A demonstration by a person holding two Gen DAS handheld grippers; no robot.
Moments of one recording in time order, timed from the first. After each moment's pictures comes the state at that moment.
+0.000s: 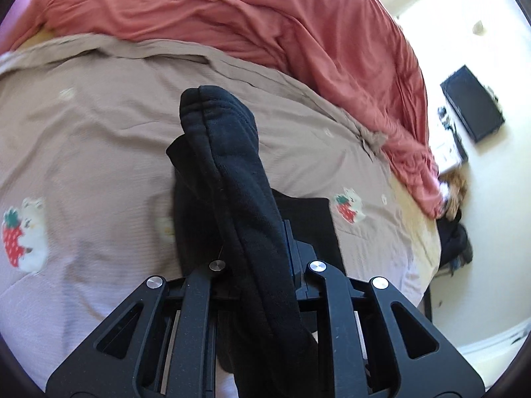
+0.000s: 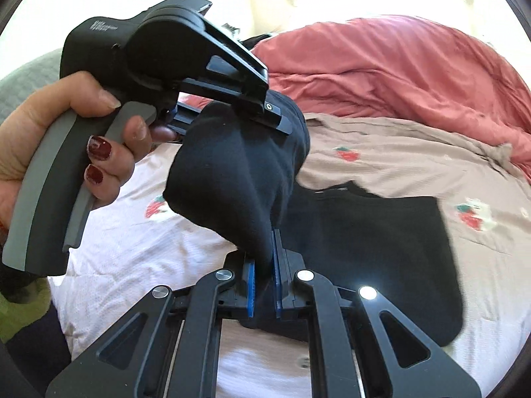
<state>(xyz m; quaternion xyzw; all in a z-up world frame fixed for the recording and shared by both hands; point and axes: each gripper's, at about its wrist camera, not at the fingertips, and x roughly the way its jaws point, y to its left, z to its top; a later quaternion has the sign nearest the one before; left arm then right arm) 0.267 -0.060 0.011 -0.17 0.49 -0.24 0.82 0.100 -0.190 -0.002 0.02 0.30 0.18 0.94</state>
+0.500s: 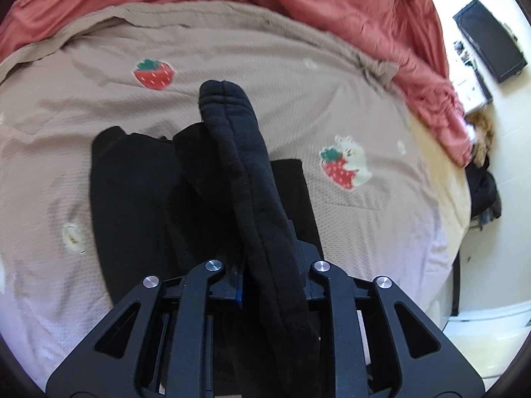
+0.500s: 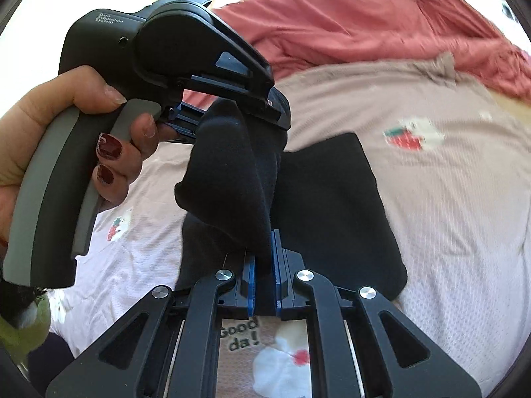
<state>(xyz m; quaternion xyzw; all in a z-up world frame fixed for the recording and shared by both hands) 0.294 -0.206 -0.034 -0.06 0.58 -0.24 0.78 0.106 -0.293 -0.037 0.16 0.36 0.09 0.91</state>
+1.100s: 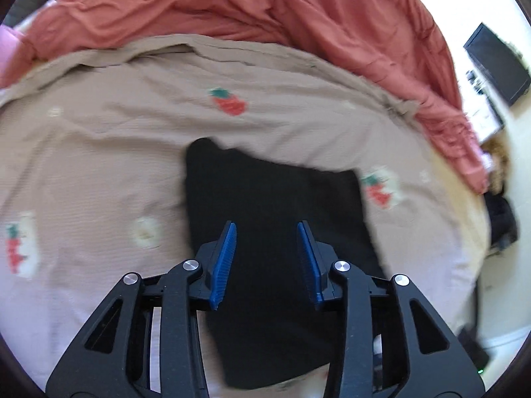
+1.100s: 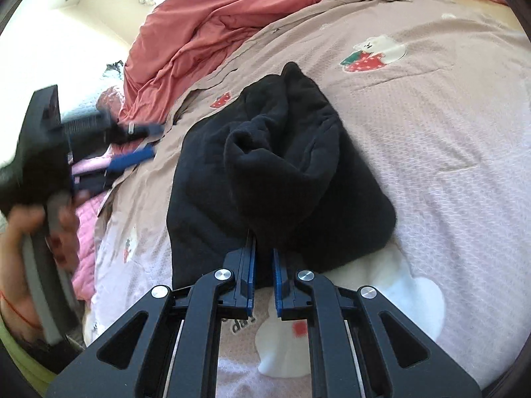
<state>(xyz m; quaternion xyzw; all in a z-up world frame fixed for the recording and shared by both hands) 0.259 -0.121 -0.024 -0.06 0.50 -0.17 0.85 0.102 -0.327 -0.069 0.30 0.42 0.07 0.86</state>
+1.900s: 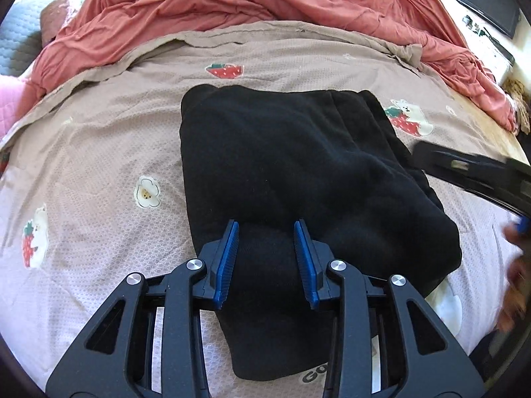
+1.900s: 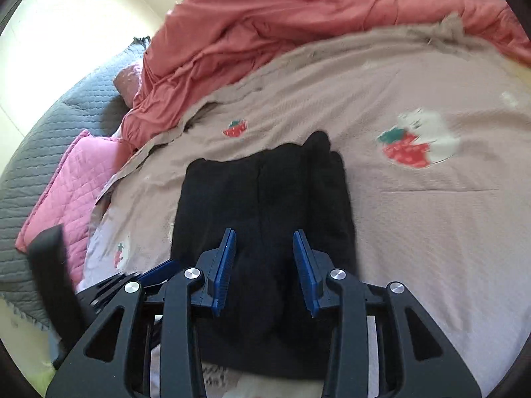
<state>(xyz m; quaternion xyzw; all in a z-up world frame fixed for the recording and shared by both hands) 0.210 -0.153 -0.078 0.06 0.46 -0.15 0.87 0.203 -0.360 -0.050 0.23 0.43 0.12 0.87</state>
